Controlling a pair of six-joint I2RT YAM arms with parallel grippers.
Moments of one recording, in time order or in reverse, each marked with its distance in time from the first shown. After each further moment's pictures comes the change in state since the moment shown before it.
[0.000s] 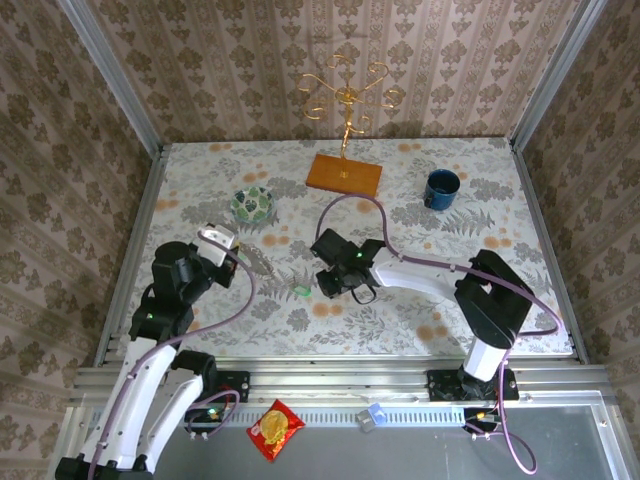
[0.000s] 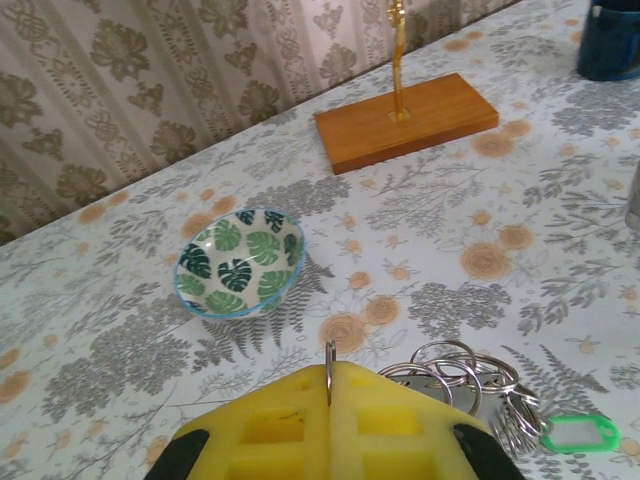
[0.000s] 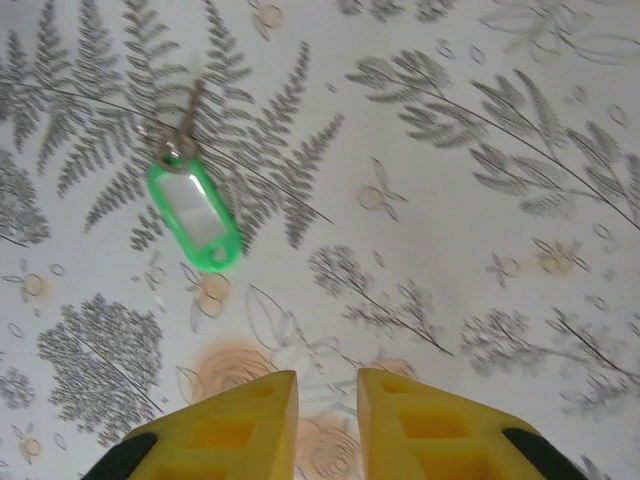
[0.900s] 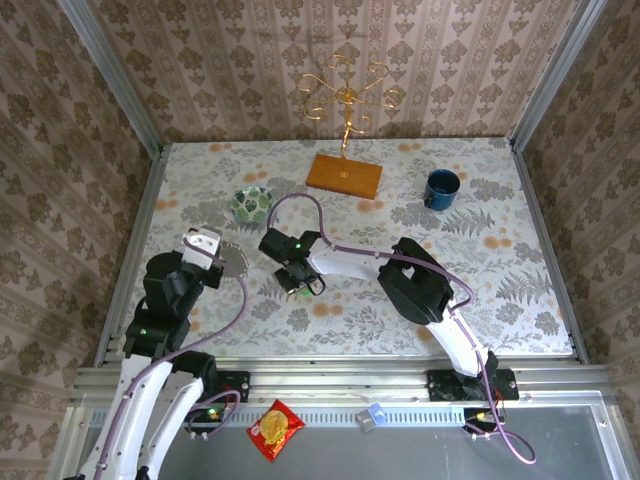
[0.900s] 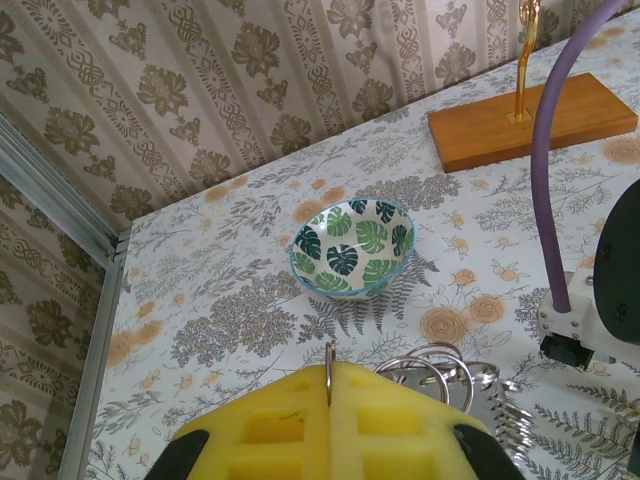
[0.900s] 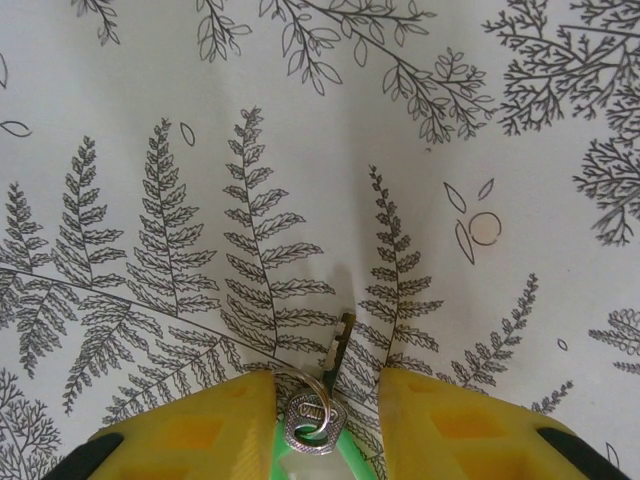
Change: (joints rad) left arm 0.000 -0.111 -0.011 -0.034 -0.212 0.001; right arm 0.069 0.477 0.549 -0.219 0.082 -0.026
